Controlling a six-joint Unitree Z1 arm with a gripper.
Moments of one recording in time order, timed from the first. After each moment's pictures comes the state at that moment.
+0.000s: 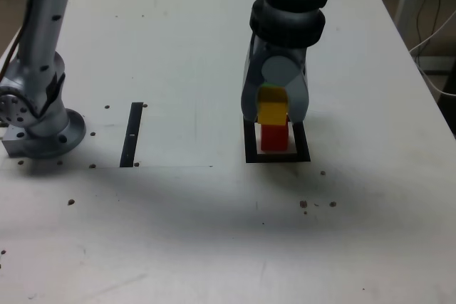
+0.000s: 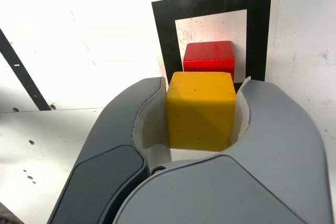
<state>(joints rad) -0.10 2.05 -1.68 1.36 0.01 0.02</state>
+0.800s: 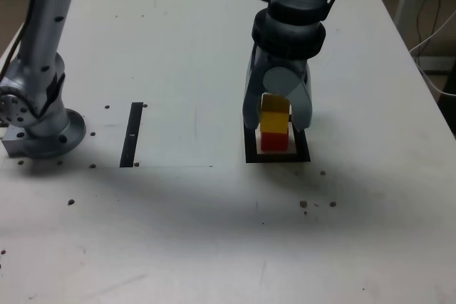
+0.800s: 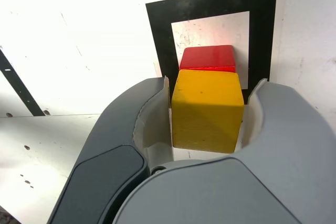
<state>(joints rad) -0.10 2.07 -1.64 1.32 0.00 0.03</state>
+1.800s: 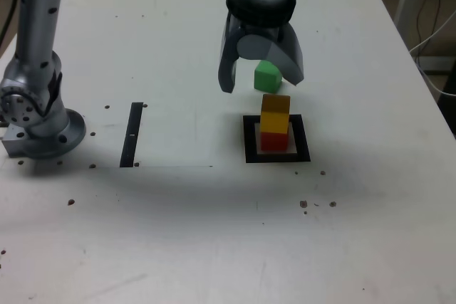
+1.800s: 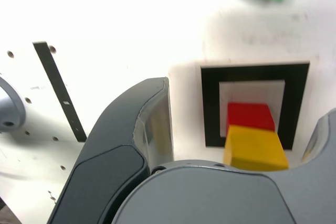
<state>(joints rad) 0.03 1.98 -1.55 1.34 0.11 0.10</state>
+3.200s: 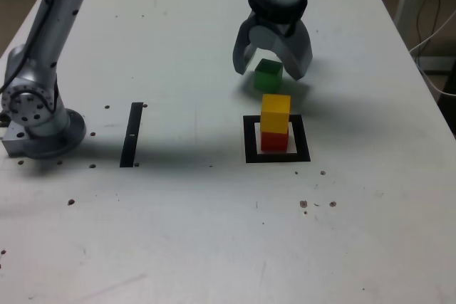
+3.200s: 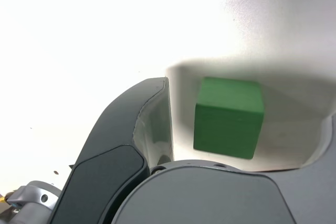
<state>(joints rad) 0.24 2.16 -1.65 1.25 0.21 0.62</state>
